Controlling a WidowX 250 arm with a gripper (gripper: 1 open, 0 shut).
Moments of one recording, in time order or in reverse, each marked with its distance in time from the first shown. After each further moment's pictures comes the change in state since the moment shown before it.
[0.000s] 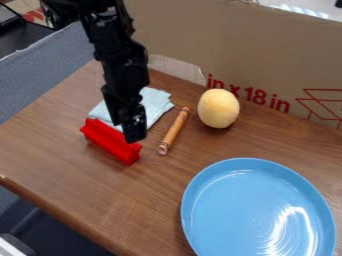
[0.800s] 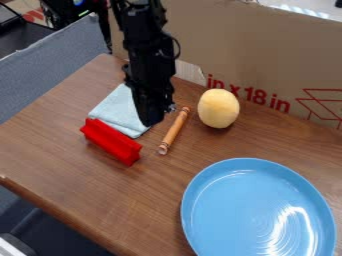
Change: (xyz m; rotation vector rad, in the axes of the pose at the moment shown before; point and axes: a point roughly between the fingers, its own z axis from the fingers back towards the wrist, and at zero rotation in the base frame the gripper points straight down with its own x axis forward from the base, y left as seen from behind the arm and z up) arm 0.040 0.002 0.032 0.053 -0.037 0.129
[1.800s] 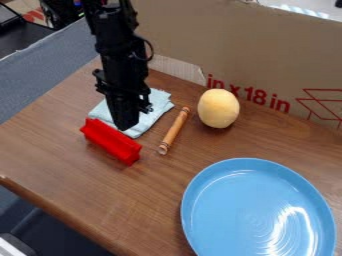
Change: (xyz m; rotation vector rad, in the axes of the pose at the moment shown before) arm -0.021 0.001 -0.013 0.017 0.031 0.169
